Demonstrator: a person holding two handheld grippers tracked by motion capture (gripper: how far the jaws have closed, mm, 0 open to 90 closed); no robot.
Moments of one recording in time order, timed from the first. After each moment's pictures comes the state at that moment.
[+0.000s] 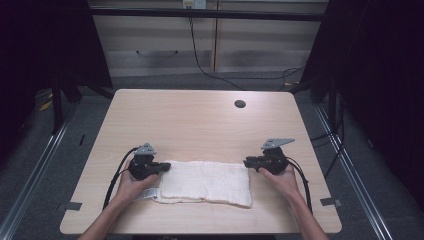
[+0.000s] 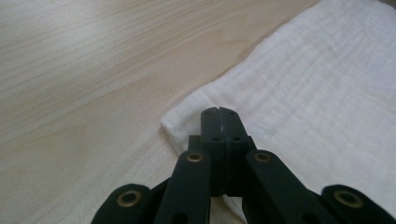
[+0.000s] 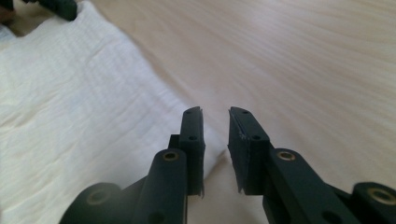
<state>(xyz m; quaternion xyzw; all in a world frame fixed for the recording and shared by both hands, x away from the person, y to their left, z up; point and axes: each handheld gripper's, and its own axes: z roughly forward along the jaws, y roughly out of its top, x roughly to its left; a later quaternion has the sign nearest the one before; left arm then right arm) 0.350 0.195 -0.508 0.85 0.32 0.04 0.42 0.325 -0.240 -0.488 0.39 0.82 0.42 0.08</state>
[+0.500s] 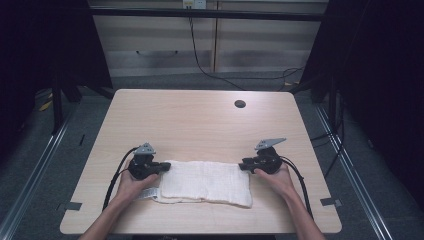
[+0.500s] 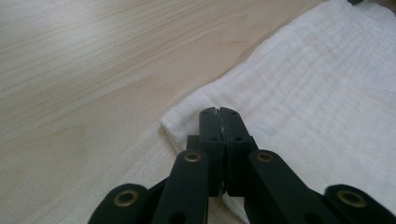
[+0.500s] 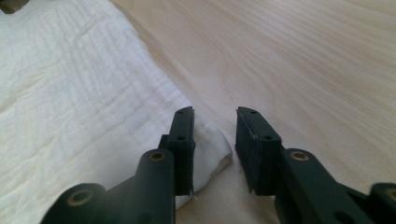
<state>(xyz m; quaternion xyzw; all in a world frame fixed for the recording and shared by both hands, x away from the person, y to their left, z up) 0.350 0.195 -0.507 0.85 0.32 0.04 0.42 0.335 -0.230 -0.506 0.37 0.83 0.40 0.06</state>
